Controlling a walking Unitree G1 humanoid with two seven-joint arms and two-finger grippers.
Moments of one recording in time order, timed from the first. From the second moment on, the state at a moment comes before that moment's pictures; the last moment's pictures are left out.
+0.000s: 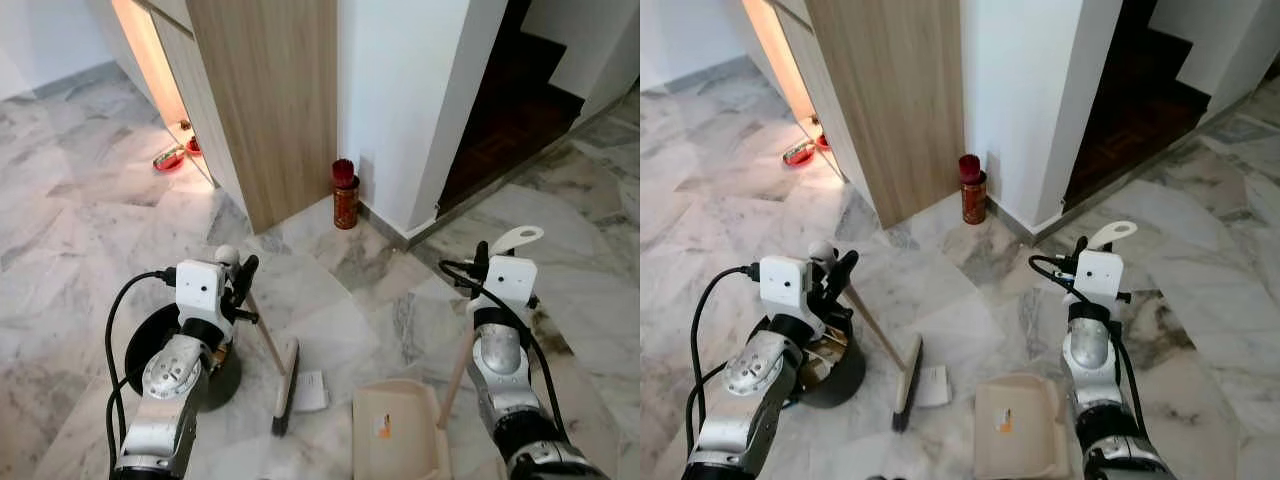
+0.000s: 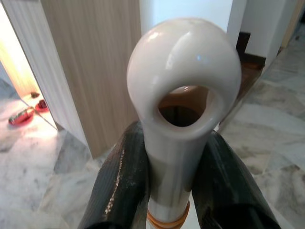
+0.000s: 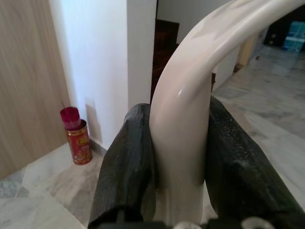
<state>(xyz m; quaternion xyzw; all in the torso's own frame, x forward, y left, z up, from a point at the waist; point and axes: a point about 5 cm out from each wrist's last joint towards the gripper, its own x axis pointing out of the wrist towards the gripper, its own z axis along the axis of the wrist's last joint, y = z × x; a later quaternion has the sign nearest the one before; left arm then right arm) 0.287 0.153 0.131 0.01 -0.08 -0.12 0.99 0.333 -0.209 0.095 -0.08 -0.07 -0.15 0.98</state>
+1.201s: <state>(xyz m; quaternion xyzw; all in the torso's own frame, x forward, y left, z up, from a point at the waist) 0.284 0.184 0.153 0.06 -0.08 -0.14 0.98 0.335 -0.212 0.101 -0.08 -0.10 -0.17 0.98</state>
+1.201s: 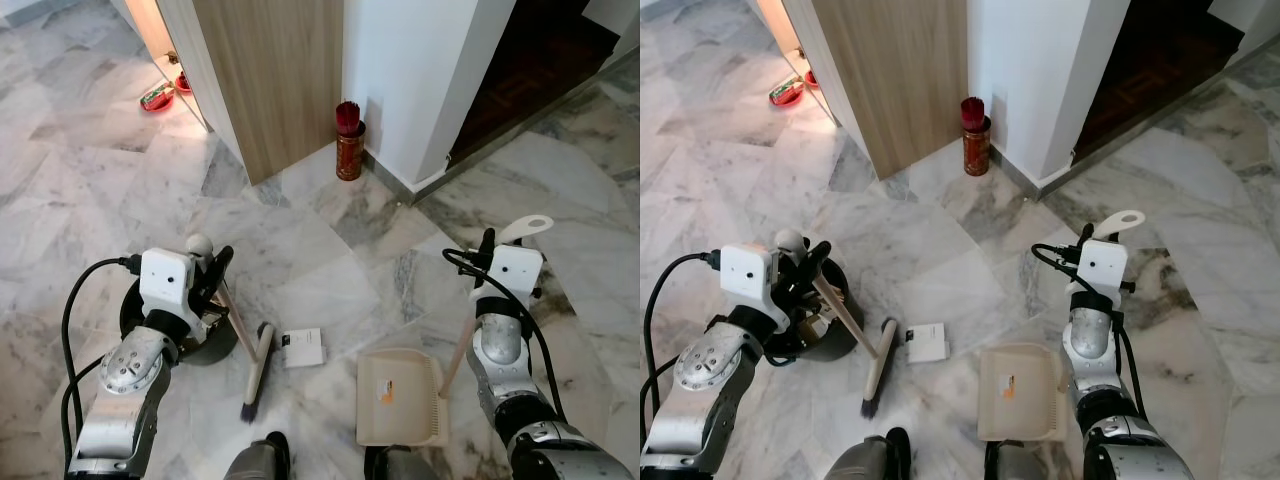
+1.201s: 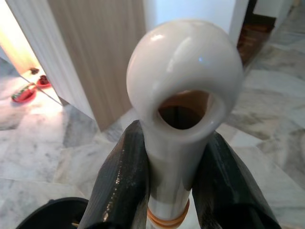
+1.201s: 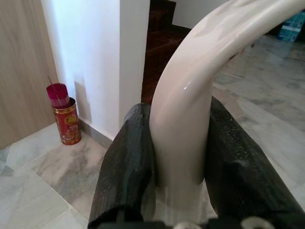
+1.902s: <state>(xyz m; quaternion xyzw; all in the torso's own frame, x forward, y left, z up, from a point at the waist) 0.288 0.168 0.140 0.05 -0.01 -0.30 0.95 0.330 -0.213 0.097 -0.08 -0.11 -0.18 0.97</state>
